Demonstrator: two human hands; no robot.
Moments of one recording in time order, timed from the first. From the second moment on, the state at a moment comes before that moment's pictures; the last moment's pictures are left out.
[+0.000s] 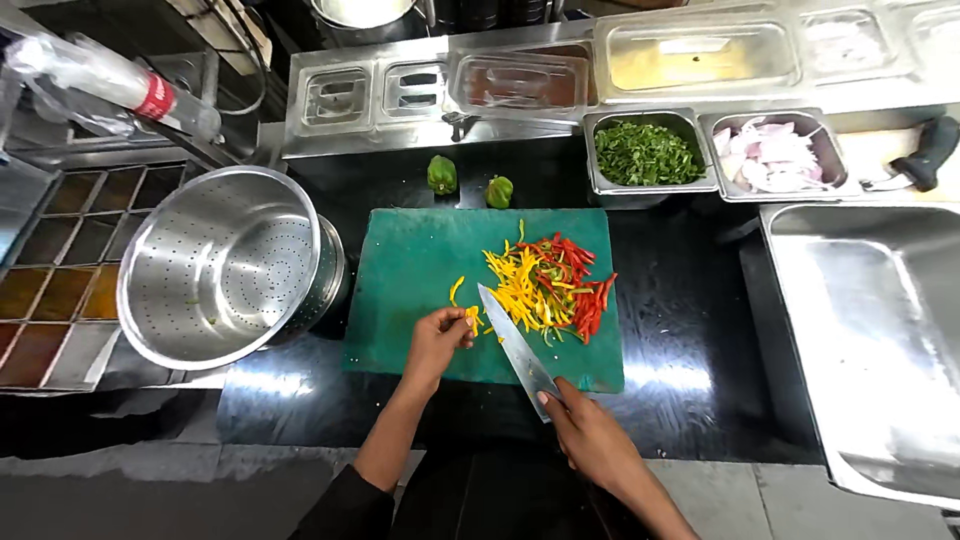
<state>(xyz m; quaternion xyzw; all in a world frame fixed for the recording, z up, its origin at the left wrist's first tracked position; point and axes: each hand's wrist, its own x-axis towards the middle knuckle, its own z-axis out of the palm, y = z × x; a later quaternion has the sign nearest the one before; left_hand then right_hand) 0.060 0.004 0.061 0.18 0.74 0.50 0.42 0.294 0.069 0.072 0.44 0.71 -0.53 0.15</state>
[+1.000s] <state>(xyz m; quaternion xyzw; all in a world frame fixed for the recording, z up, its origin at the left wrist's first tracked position) 0.044 -0.021 0.043 0.28 0.87 0.30 0.25 0.265 0.072 0.089 0.41 0.81 -0.34 0.24</state>
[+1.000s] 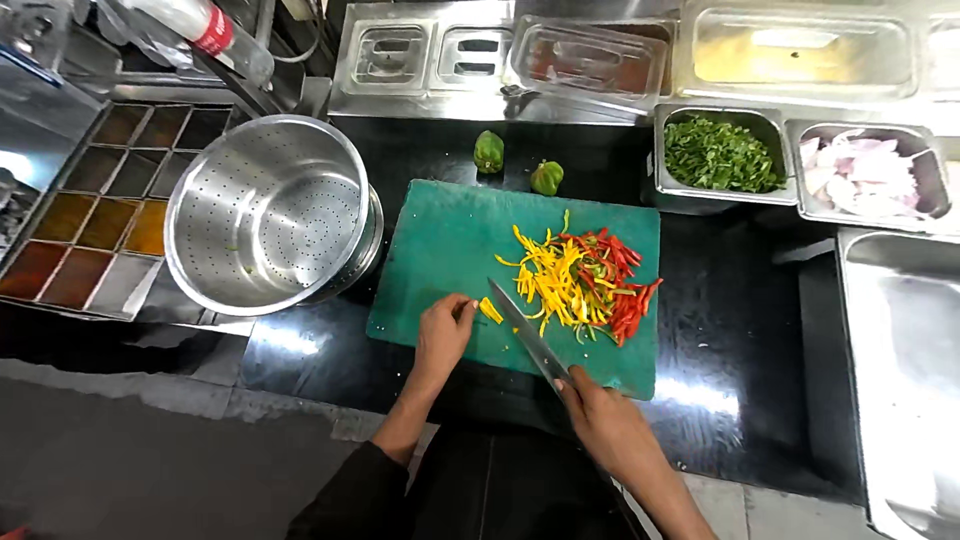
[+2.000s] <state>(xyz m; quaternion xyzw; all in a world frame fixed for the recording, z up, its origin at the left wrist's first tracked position) 0.034 -0.032 -0.002 0.53 0.78 0.31 0.15 0.276 0.094 0.081 0.46 0.79 -0.39 0.11</state>
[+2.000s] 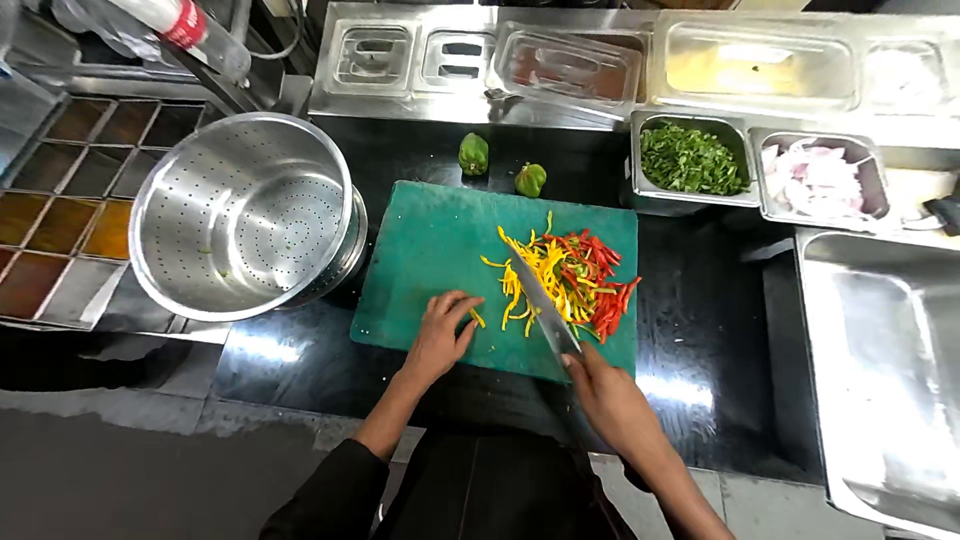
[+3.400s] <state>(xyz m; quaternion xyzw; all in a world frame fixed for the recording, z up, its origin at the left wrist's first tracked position) 0.012 0.106 0.097 0.50 0.64 0.46 0.36 0.329 0.091 0.060 0.54 0.47 -0.68 -0.14</state>
